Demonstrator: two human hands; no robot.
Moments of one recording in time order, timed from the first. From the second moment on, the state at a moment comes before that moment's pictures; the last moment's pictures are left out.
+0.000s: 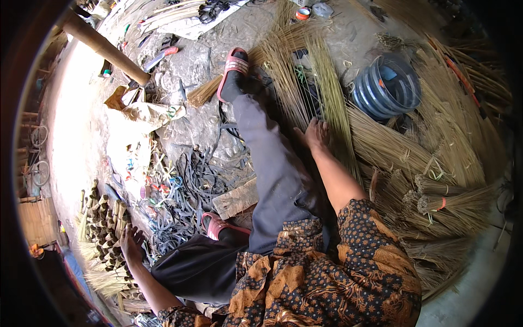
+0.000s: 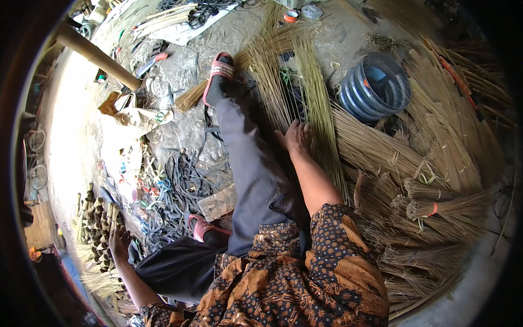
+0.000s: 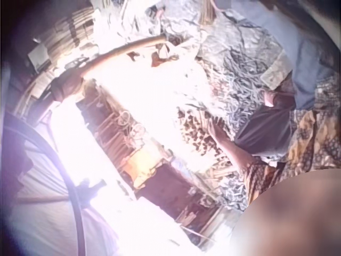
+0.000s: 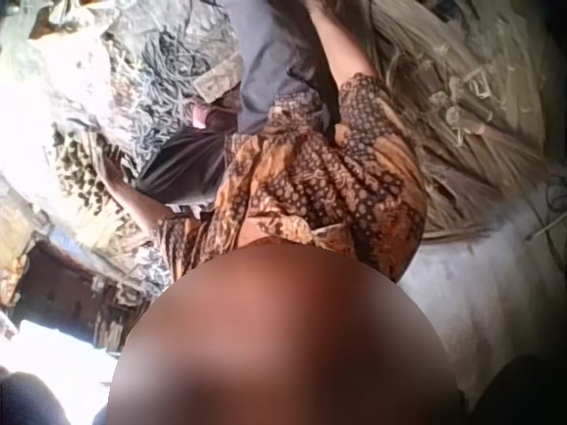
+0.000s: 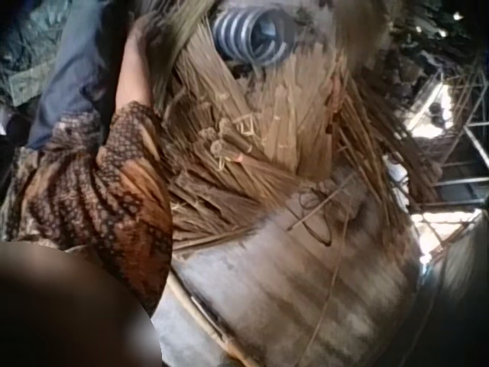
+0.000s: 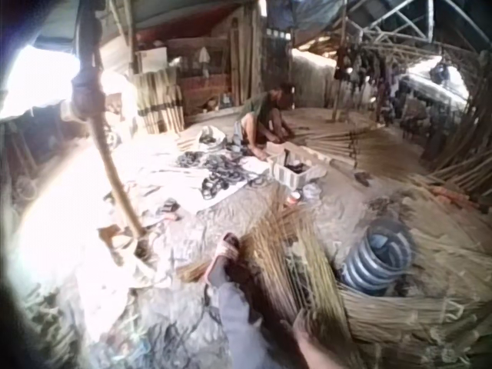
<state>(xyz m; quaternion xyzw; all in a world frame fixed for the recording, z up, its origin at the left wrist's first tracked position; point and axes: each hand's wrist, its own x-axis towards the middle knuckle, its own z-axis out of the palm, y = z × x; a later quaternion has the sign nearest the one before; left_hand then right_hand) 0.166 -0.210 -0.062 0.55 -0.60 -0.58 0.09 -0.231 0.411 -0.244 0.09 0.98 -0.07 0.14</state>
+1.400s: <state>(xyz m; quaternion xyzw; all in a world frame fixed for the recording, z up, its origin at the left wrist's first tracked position) 0.079 -0.161 -0.033 0.40 -0.75 -0.52 0.00 -0.245 0.442 -0.103 0.02 0.70 -0.71 0.09</state>
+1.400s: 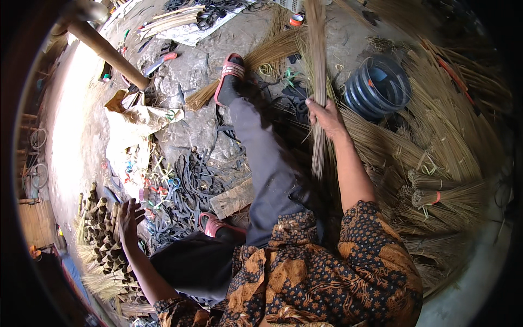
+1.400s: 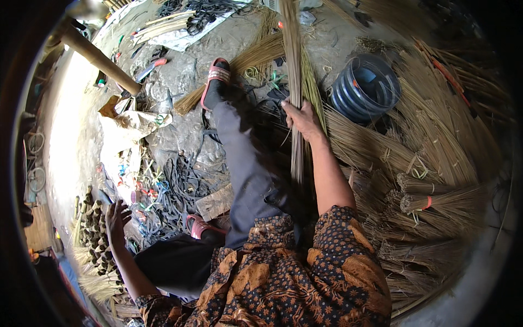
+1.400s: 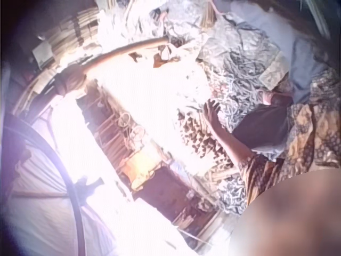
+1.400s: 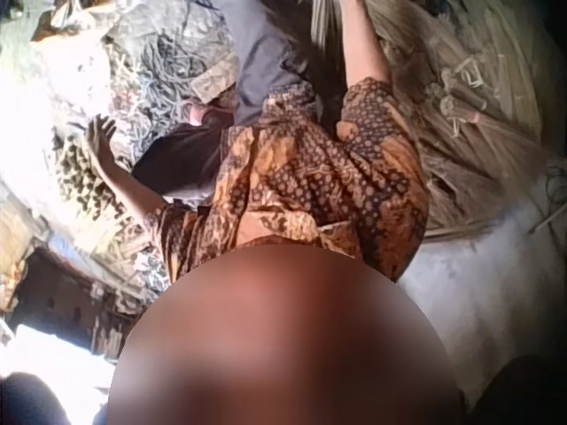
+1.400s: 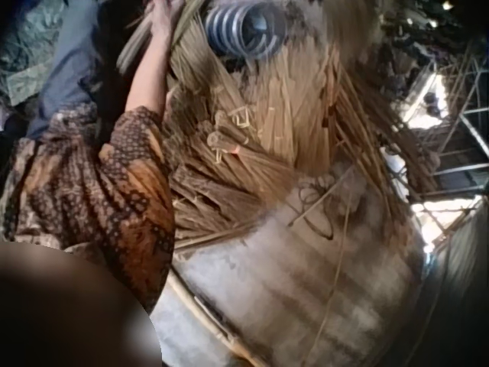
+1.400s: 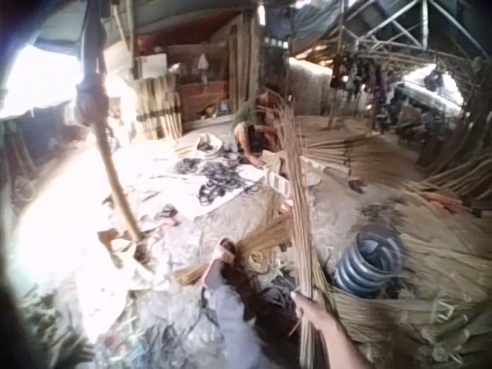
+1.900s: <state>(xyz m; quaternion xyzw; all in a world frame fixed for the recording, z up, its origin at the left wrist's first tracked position) -0.089 0.156 0.085 -0.20 -0.77 -0.60 0.10 -0.175 0.333 0.166 -0.37 0.57 -0.73 -0.01</state>
